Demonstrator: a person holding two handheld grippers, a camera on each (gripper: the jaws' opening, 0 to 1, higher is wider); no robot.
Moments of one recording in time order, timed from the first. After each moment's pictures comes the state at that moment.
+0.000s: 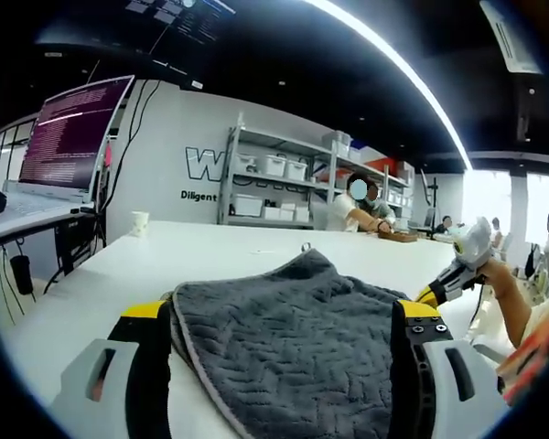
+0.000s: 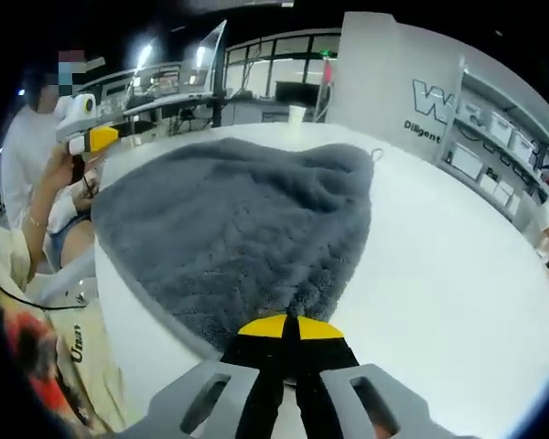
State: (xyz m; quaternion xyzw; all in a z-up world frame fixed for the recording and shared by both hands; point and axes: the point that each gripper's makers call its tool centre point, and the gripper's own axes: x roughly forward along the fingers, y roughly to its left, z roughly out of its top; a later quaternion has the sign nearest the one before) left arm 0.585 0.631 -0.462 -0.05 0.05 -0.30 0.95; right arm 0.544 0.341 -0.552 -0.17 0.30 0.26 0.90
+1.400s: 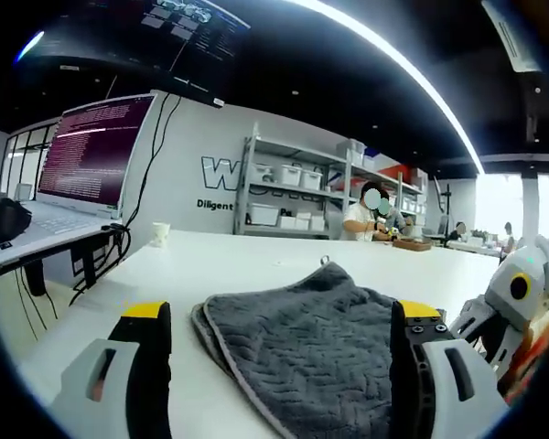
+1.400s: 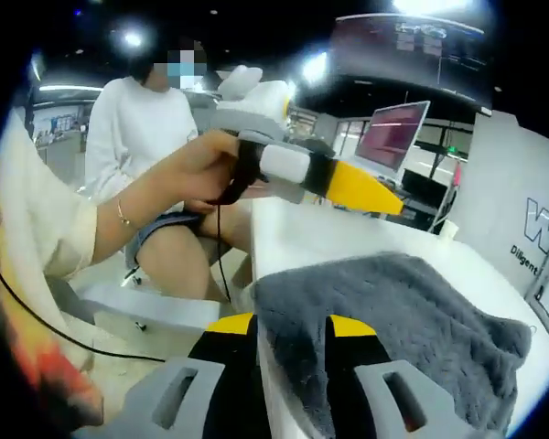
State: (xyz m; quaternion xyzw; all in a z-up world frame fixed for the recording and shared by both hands) left arm 0.585 0.666 -0.440 -0.06 0.03 -0.27 0.96; right arm 0.466 0.610 -0.526 -0.23 0.11 0.54 0.80
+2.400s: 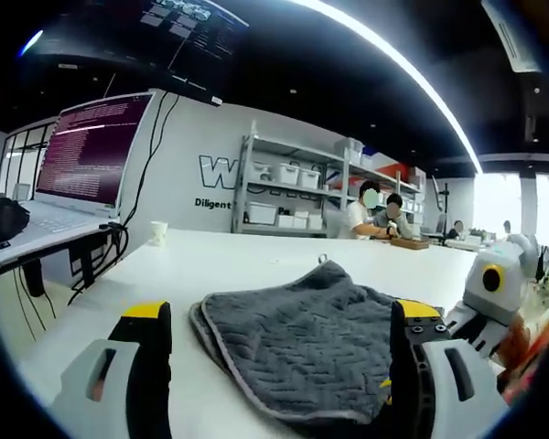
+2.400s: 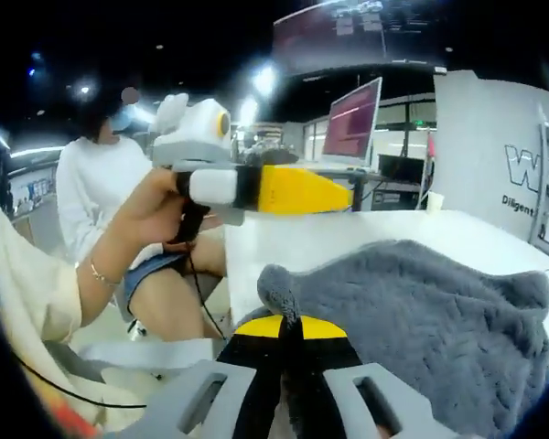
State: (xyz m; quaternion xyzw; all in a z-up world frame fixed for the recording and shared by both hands) left arm 0.582 0.664 -0.442 -0.05 0.03 -0.27 0.96; right arm 0.514 0.597 -0.508 -0.09 0.12 0.48 0.86
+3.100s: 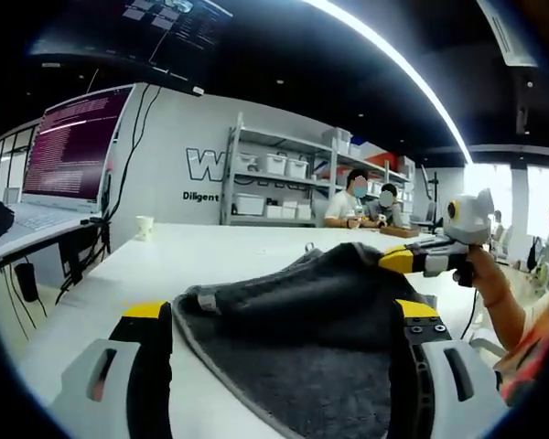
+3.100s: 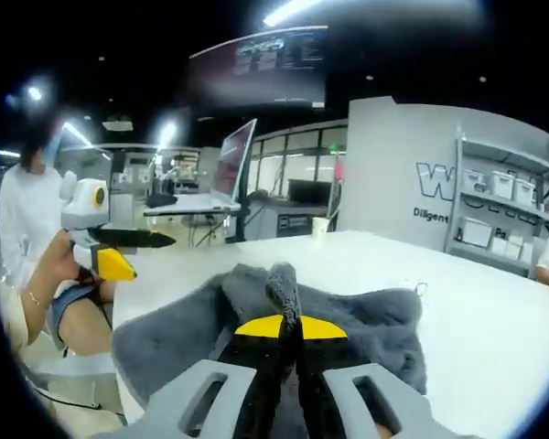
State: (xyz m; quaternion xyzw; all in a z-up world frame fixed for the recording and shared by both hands) left arm 0.580 0.643 -0.455 -0.04 0.05 -0.30 0.95; right arm 0.591 0.445 -0.442 -0.07 0.06 0.29 0.95
